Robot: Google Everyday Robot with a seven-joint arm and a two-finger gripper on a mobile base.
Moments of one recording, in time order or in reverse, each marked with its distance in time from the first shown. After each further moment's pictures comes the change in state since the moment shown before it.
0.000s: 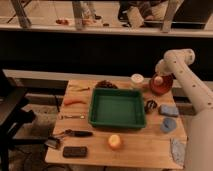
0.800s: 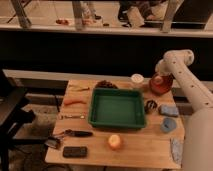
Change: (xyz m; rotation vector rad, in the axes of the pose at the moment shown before) arm 0.004 -0.002 0.010 0.008 0.006 0.000
